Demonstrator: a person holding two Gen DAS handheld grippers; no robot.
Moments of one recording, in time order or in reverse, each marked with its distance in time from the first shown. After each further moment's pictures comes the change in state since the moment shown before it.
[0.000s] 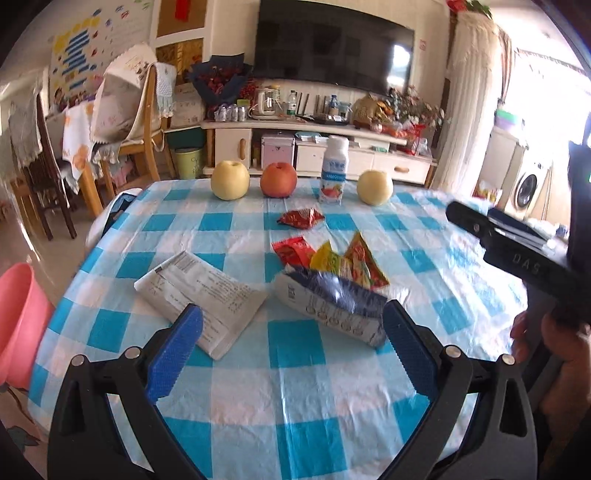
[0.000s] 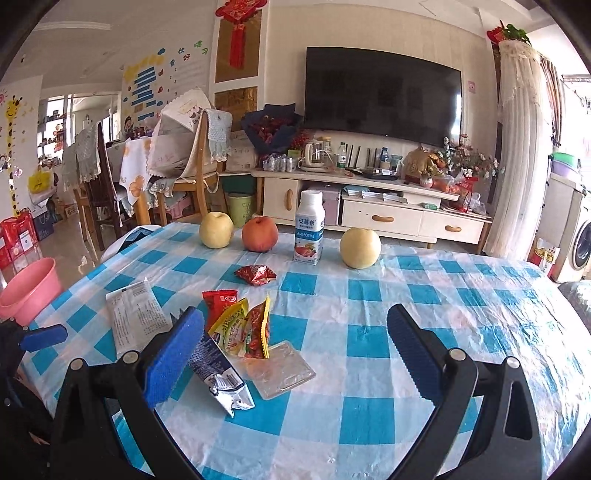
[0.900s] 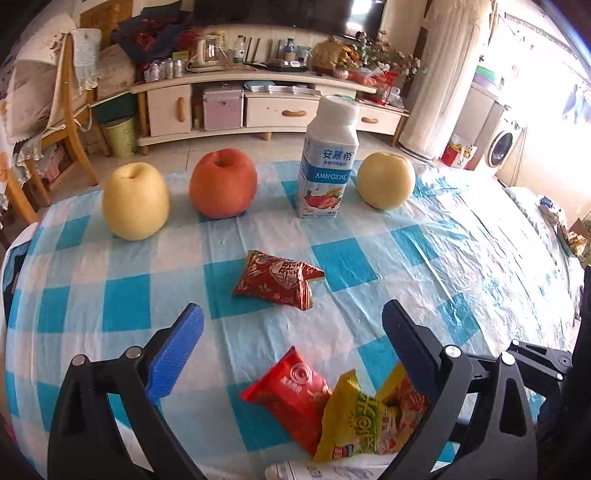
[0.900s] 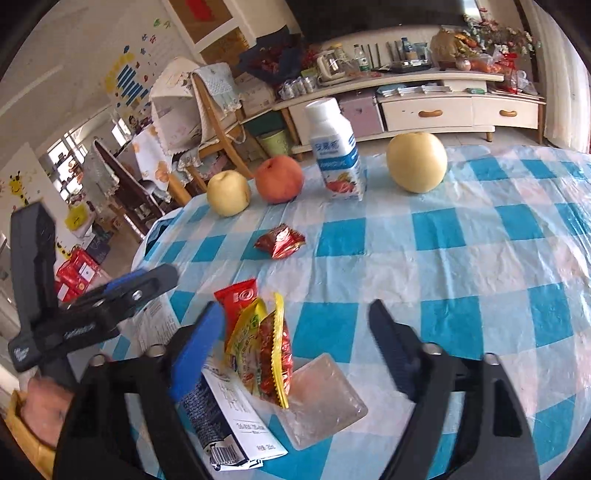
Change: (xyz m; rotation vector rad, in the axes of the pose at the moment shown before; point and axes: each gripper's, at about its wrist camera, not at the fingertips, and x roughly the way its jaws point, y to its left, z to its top) left arm 0.222 -0.006 0.116 0.134 0.255 -0.190; right arm 0.123 -0.037 0.016 0.261 0.344 0.294
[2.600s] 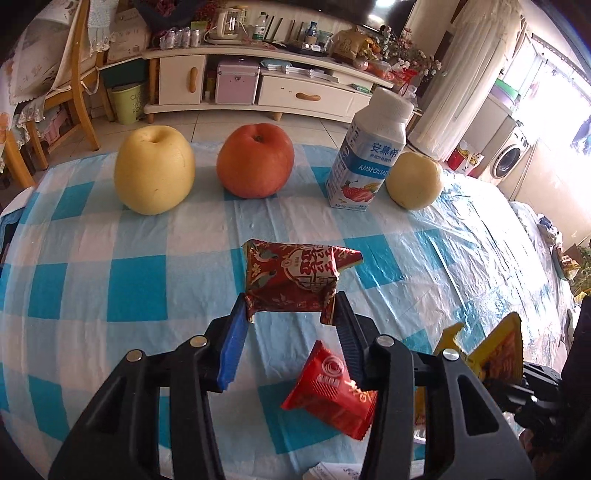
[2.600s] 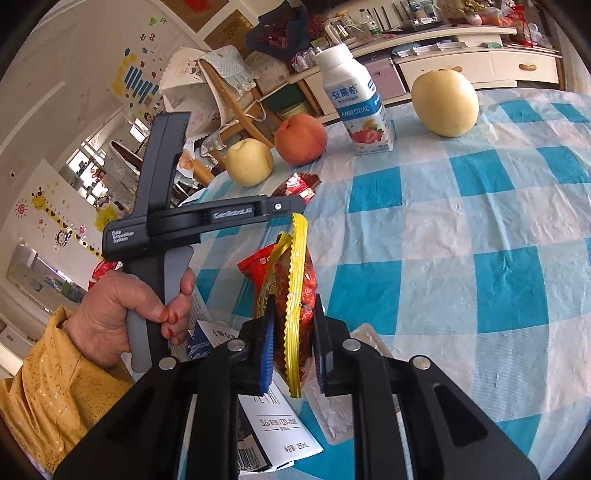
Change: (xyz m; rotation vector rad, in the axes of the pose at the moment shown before) left arm -0.001 0.044 -0.007 -0.126 0.053 -0.031; right arm 0.013 -0.012 -0.011 0.111 0.072 0.159
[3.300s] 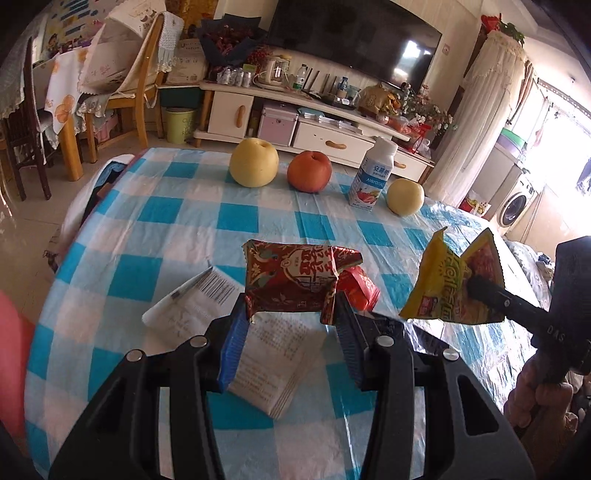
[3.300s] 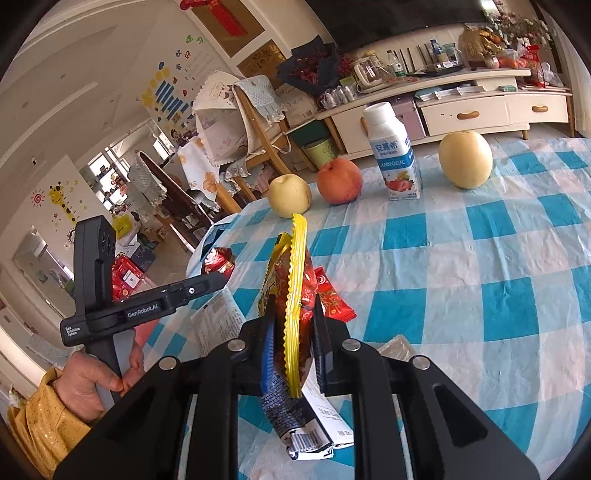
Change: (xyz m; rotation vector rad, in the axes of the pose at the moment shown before) left arm -0.143 0.027 -0.127 -0.118 -0.209 0.064; right arm -0.033 0.046 -0.014 -0.117 -0.133 0.040
